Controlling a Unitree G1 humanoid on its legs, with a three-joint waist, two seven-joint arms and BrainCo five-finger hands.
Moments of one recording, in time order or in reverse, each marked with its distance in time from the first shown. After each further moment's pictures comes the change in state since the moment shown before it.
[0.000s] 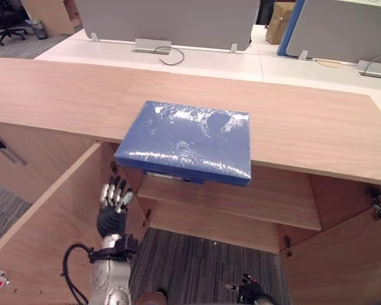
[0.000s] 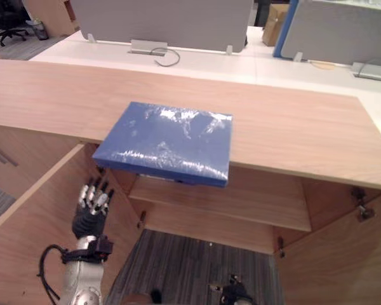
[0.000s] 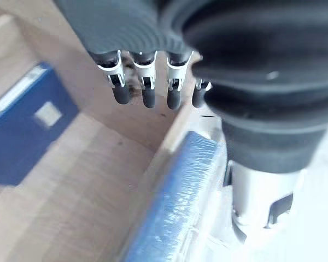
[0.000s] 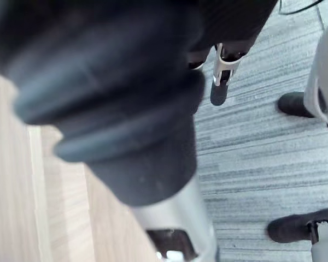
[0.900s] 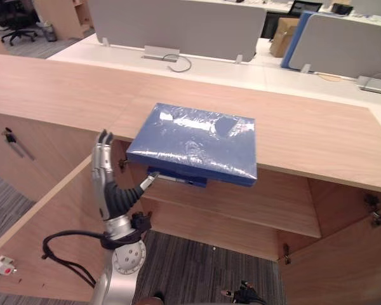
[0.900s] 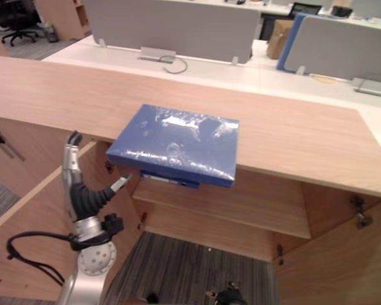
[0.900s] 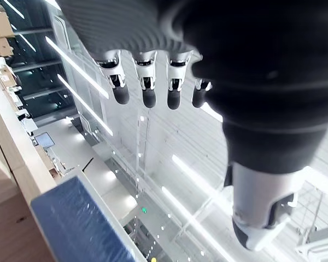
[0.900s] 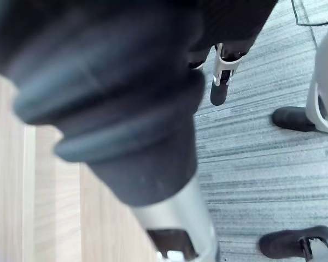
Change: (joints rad) left arm -0.138 0.146 -0.216 -0.041 1.118 0.044 0.516; right arm -0.049 0.017 0.045 0.146 -0.003 -0.029 -0.109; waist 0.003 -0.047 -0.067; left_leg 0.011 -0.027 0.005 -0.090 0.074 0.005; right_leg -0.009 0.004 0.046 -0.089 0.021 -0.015
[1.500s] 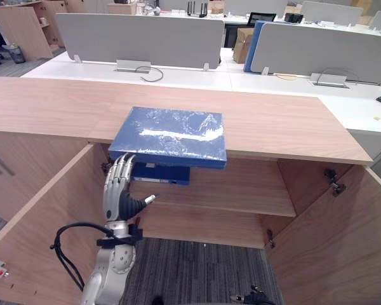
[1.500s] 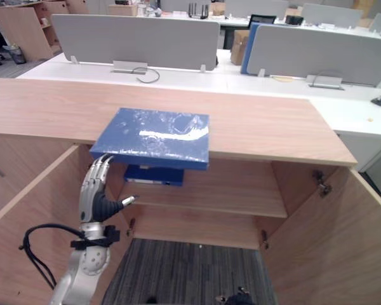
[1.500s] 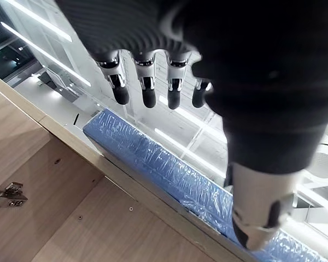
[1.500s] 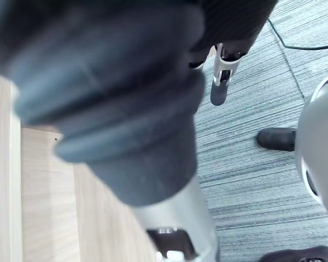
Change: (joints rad) left arm -0.011 0.154 0.047 0.188 0.063 -0.001 -0.106; right arm -0.002 -0.047 -0.048 0.018 -0.039 0.006 0.033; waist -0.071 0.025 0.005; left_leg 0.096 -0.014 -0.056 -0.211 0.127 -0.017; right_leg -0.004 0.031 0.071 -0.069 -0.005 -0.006
